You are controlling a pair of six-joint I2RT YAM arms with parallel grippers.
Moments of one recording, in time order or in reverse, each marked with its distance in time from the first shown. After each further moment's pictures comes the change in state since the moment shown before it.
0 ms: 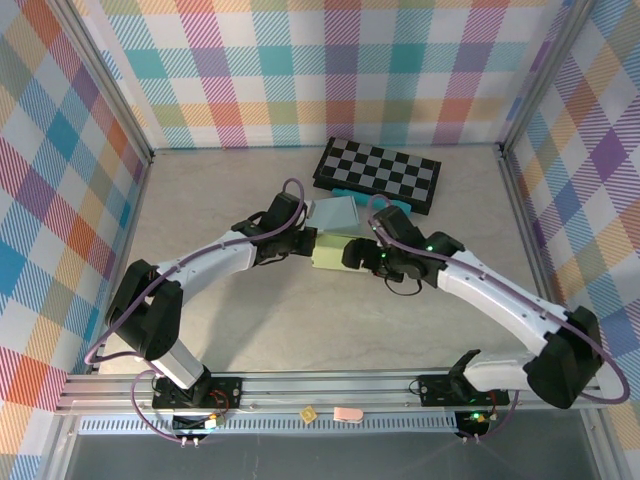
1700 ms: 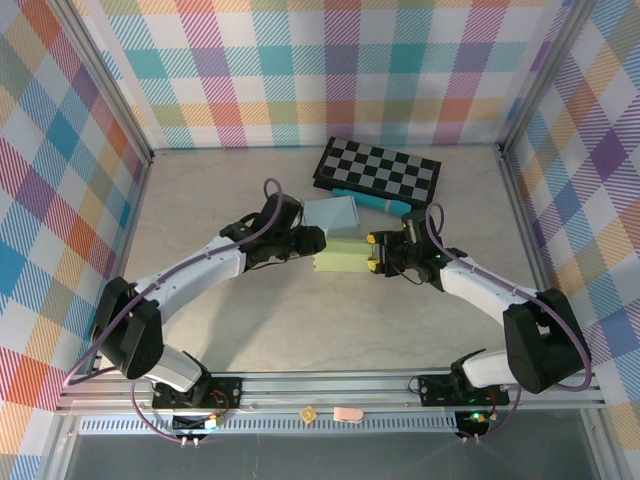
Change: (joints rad) left arm -0.023 -0.135 0.002 -0.097 0.074 -0.425; right arm -0.283 0.112 -0.348 0.657 -0.288 0.960
